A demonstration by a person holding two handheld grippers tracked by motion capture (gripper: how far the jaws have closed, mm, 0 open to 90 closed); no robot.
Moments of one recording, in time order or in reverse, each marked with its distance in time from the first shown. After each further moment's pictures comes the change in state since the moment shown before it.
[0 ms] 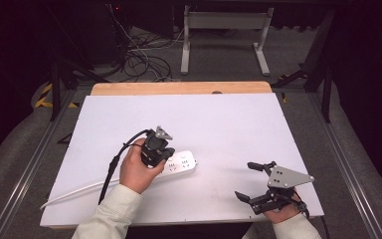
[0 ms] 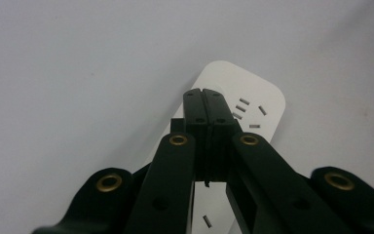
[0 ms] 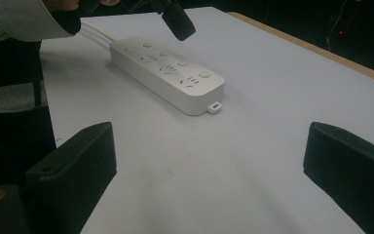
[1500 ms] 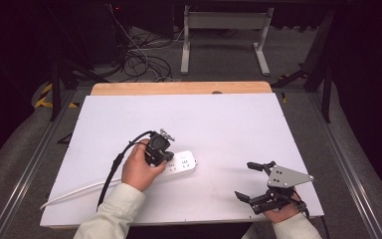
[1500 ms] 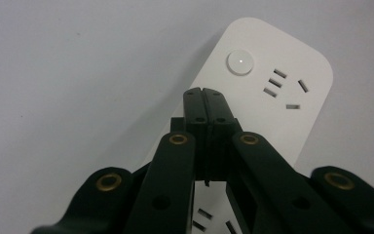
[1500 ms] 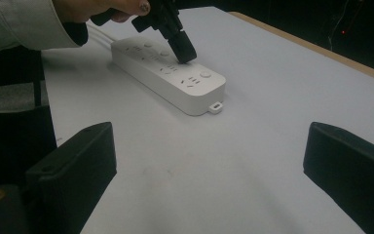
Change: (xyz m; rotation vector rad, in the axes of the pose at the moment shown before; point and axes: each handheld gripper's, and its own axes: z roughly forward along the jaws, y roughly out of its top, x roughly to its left) left arm 0.011 -0.005 0.030 0.135 -0.011 -0.022; right arm -0.001 0.000 0.001 -0.001 0.006 0.000
